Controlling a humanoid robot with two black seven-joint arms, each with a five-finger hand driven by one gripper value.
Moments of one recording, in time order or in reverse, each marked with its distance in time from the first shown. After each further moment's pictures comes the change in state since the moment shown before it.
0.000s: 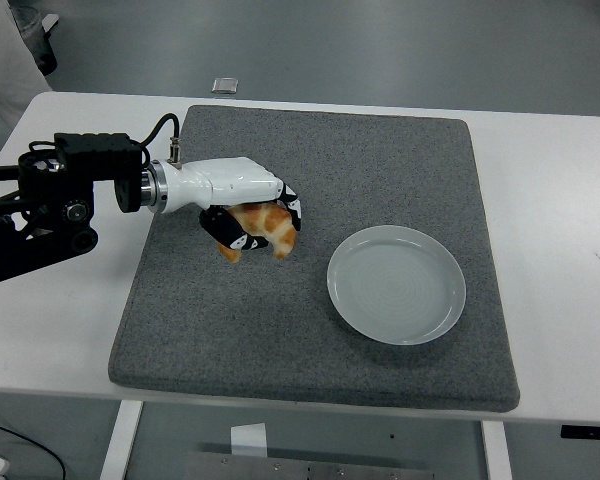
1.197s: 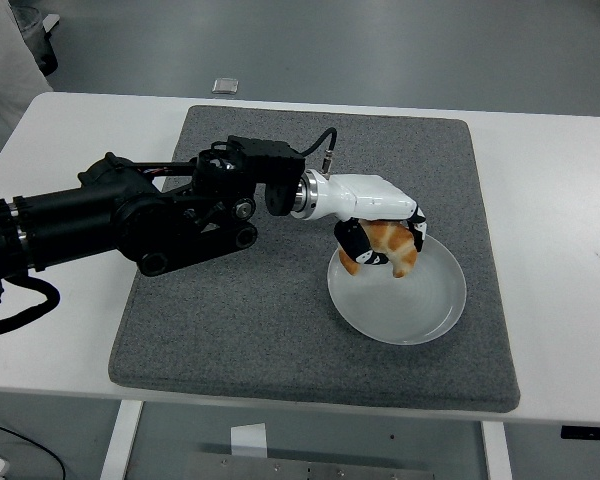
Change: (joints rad) left arm -0.093 -0.514 0.030 0.377 0.009 -0.063 -0.001; right arm -0.001 0.000 0.000 0.000 0.000 0.000 0.000
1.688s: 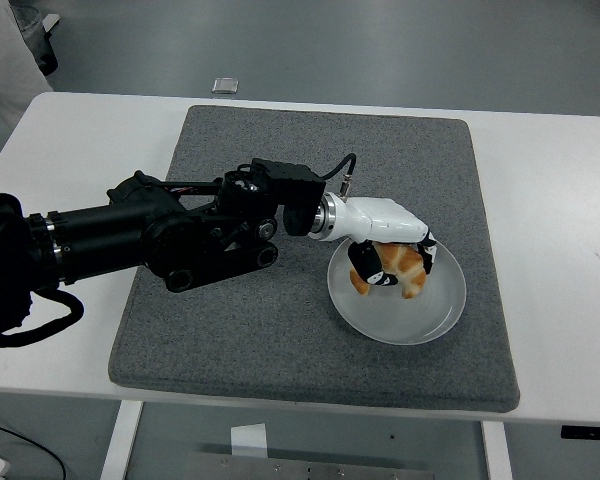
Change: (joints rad) left arm 0.020 -0.069 0.035 0.063 -0.002 0.003 0.001; right arm 0.000 0.000 0.000 0.000 0.000 0.000 0.000
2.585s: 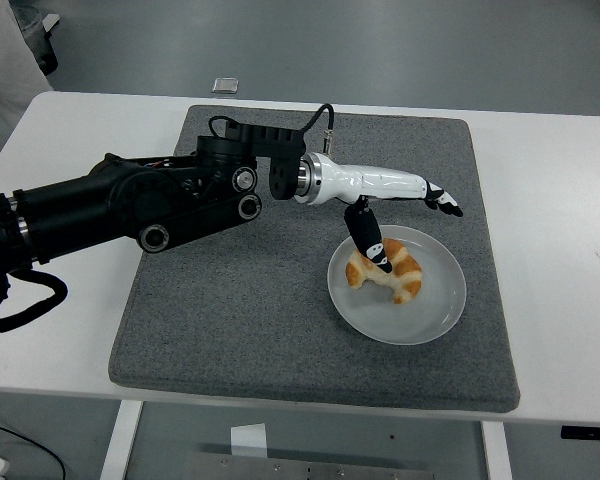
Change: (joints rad) left arm -0.030 0.099 -0.145 -0.058 -0.283 -0.127 0.002; right arm 0.000 0.000 0.000 0.000 0.000 0.000 0.000
